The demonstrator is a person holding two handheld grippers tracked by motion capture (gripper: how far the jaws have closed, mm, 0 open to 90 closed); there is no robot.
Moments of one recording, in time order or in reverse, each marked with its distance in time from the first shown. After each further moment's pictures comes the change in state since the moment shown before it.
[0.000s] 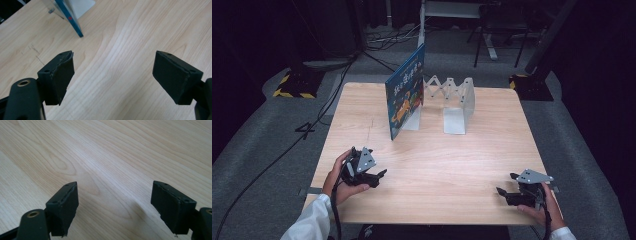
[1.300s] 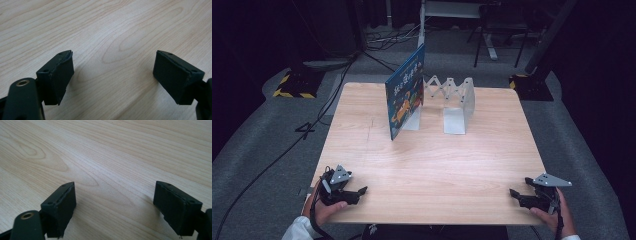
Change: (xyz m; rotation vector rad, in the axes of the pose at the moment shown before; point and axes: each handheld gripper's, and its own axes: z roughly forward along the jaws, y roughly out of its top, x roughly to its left) left arm 0.006 -0.085 -0.014 0.071 -0.057 -0.300; right arm -0.025 -0.033 -0.016 -0.014 -0.047 0.164
